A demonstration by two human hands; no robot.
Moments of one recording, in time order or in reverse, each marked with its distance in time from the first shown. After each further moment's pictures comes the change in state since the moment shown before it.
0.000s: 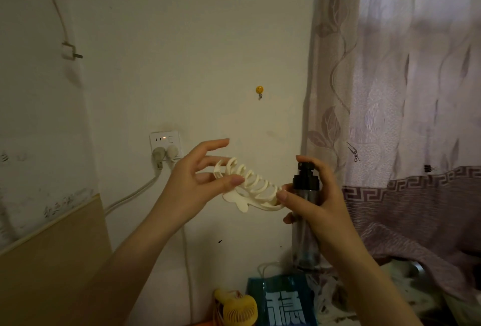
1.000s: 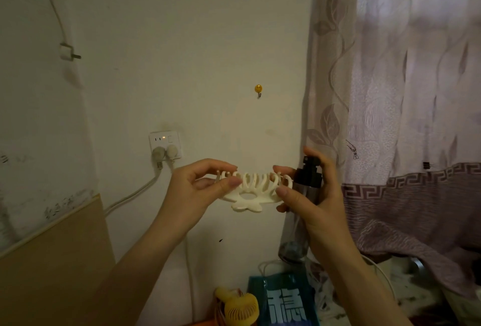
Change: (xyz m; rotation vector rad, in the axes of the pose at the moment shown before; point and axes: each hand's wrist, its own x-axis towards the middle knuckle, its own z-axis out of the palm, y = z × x) left_hand -0.009 -0.008 0.005 -0.013 0.091 -0.004; right_hand -0.004 0.001 0.012 0.107 0.084 -0.094
